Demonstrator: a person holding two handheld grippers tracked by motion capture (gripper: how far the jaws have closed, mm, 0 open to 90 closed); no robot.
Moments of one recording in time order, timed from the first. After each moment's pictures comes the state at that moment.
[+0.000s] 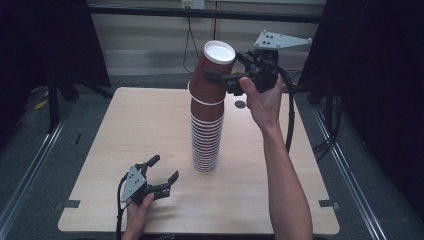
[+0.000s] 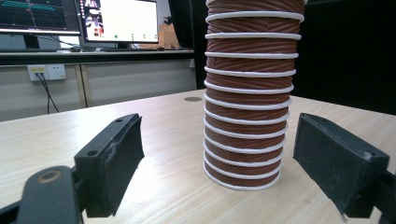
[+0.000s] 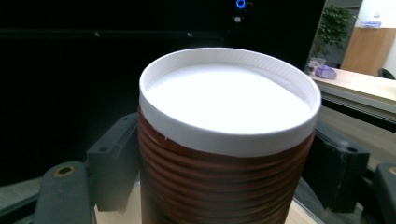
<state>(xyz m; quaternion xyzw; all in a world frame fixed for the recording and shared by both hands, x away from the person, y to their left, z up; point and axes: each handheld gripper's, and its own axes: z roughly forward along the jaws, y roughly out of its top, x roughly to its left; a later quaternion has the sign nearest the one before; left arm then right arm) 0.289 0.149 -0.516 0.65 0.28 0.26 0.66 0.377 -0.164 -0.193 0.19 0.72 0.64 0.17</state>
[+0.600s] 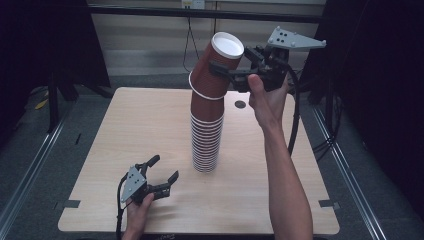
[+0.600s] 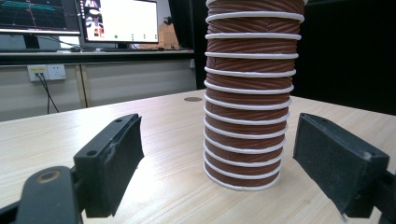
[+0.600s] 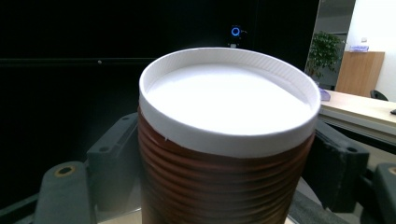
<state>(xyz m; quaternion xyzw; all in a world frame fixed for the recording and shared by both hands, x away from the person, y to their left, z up) 0.290 0.149 -0.516 0.65 0.28 0.26 0.66 0.368 -0.173 -0.185 0.19 0.69 0.68 0.19</state>
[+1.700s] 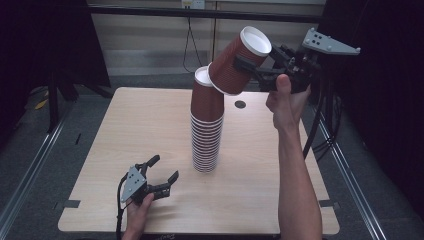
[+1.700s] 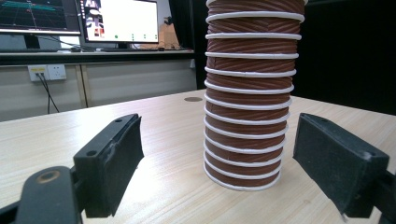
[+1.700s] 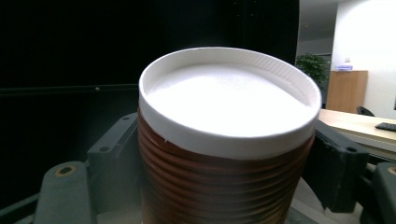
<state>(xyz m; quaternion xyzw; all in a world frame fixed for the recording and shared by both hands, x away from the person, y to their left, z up) 0.290 0.149 -0.516 0.65 0.28 0.26 0.66 0.352 -0.213 -0.180 0.20 0.64 0.71 0.20</state>
